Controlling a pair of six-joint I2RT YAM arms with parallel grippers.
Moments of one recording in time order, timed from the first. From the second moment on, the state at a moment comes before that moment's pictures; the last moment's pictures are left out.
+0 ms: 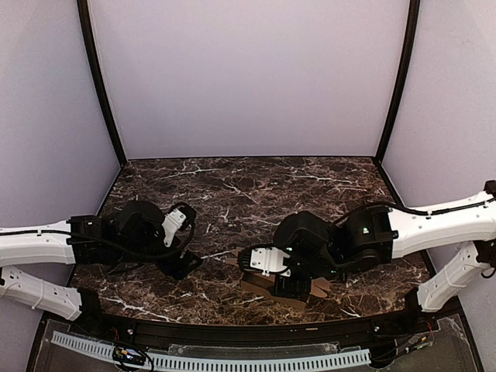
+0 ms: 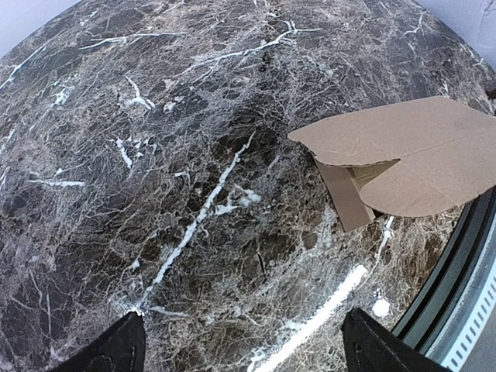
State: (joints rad) left arm -1.03 1.03 0.71 -0.49 -0.18 -0.27; right arm 1.39 1.42 1.10 -0.63 0.25 -0.26
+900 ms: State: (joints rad) left arm -1.03 0.94 0.60 -0.32 -0.15 -0.26; right arm 1.34 1.59 1.22 -0.63 0.43 -0.44
